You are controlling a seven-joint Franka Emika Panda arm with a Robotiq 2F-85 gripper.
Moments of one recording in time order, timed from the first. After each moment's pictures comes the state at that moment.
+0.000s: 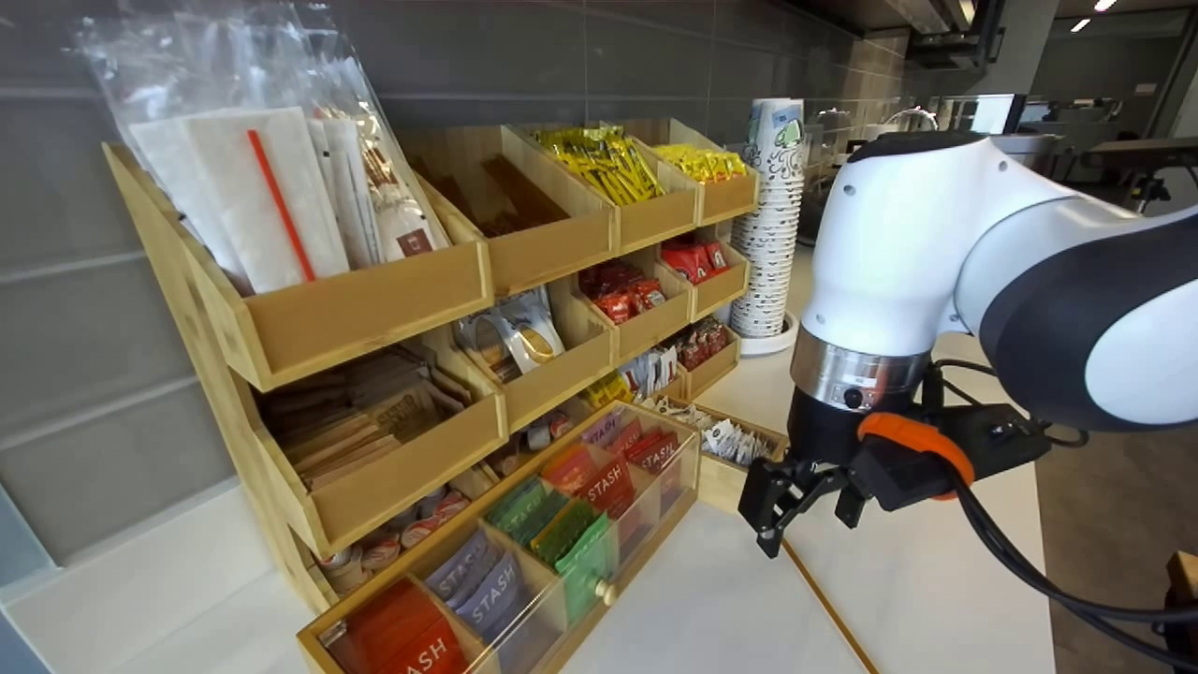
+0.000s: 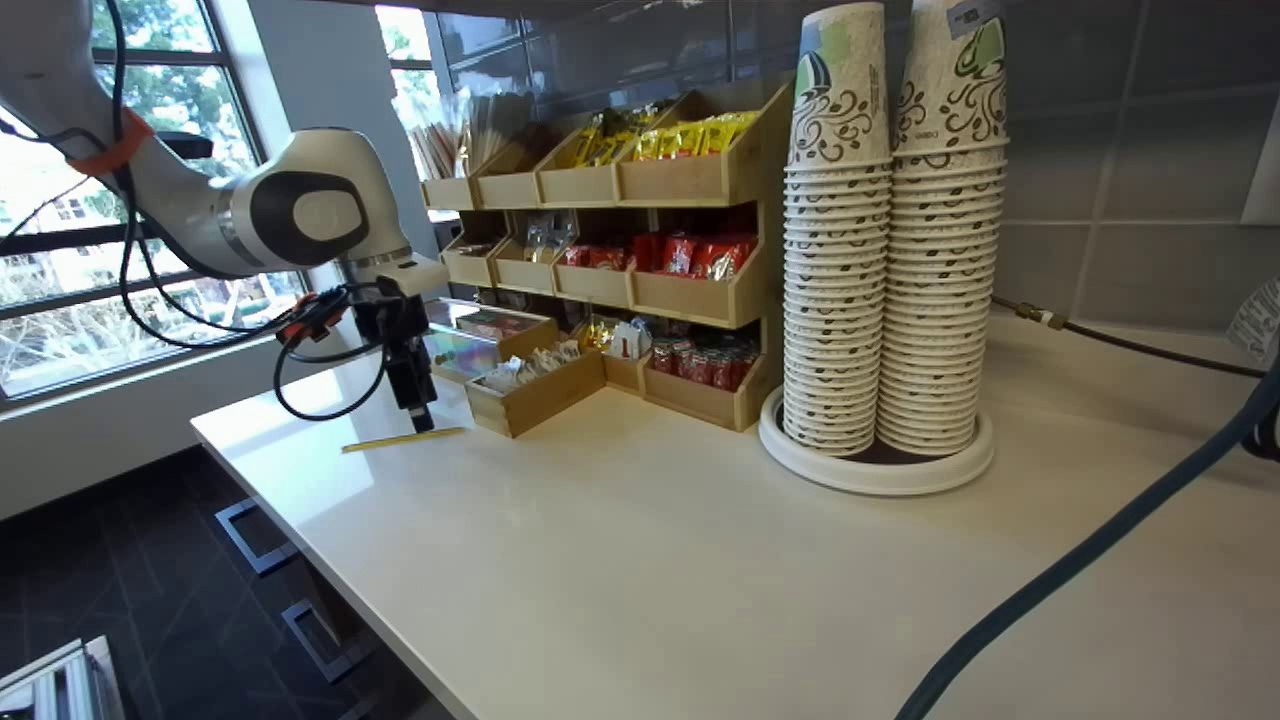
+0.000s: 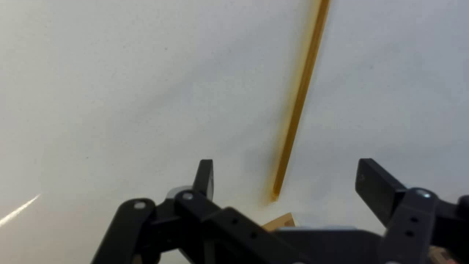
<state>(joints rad) 0.07 0.01 0.21 -2.48 -0.09 2.53 0.91</state>
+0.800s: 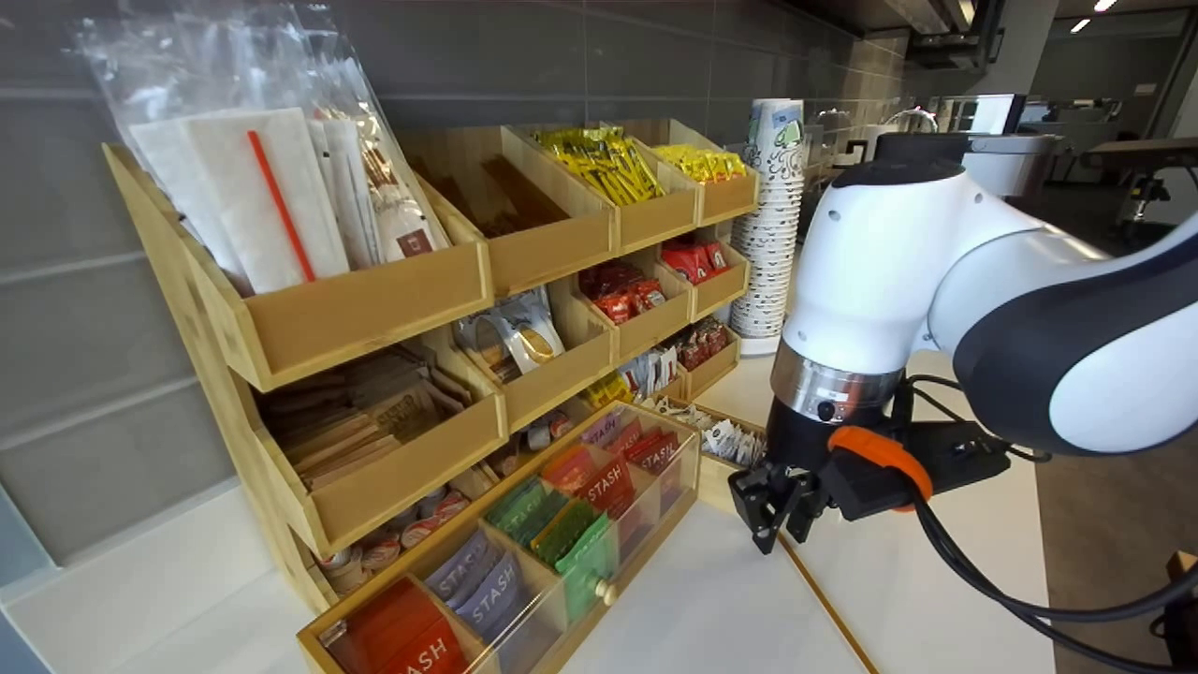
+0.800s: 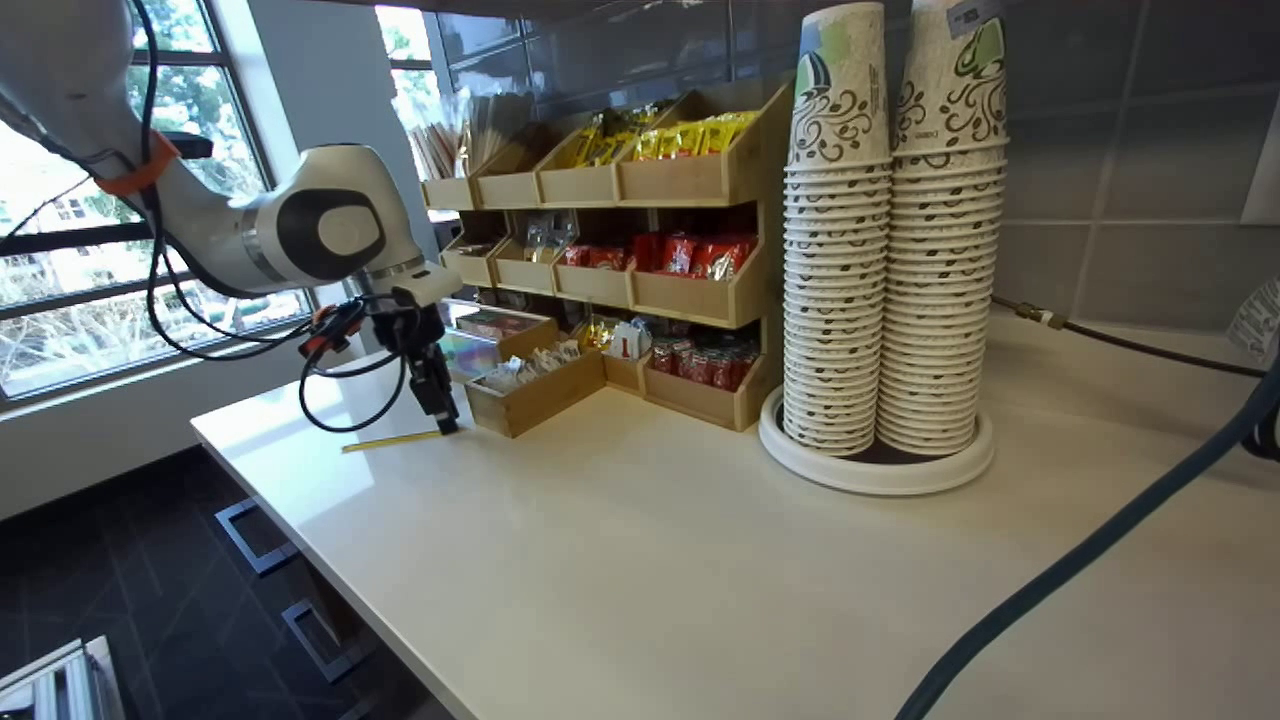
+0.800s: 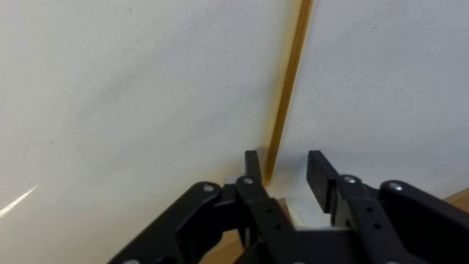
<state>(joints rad) 0.11 0.07 0.15 -2.46 -0.18 2.61 0.99</state>
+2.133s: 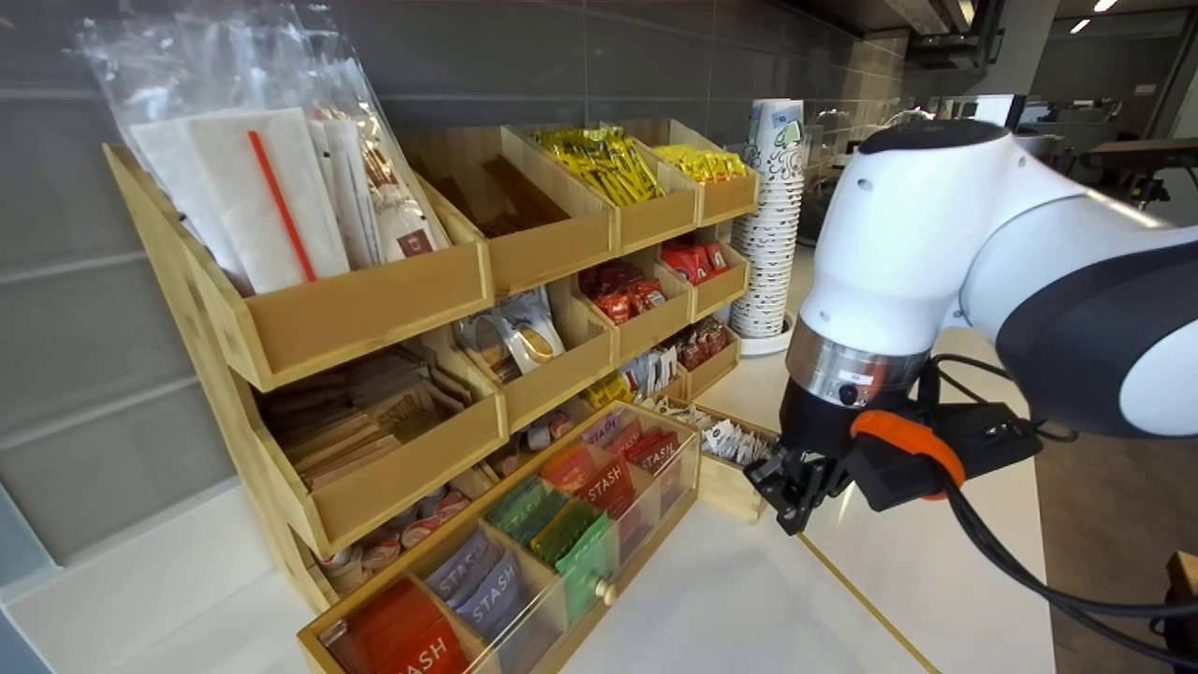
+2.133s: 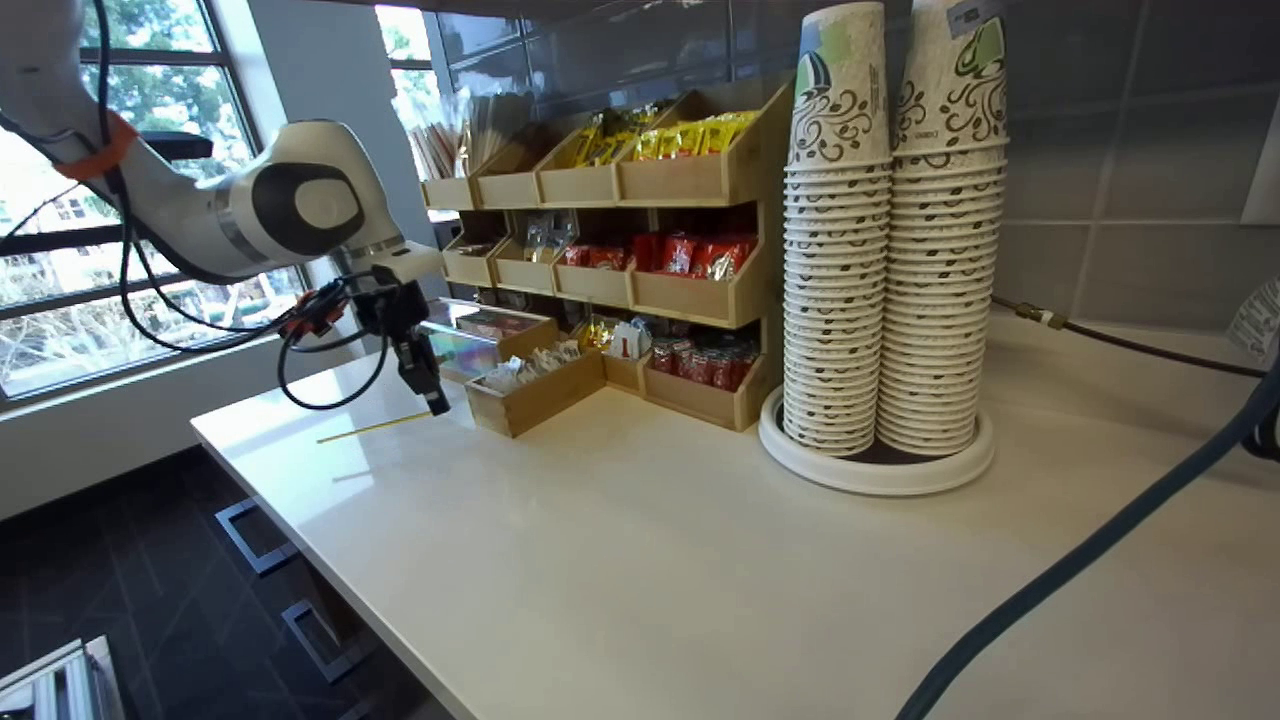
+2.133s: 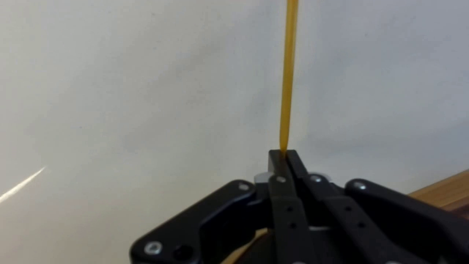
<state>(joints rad) 0.16 -0.01 0.12 -2.48 -0.23 2.56 1.03</state>
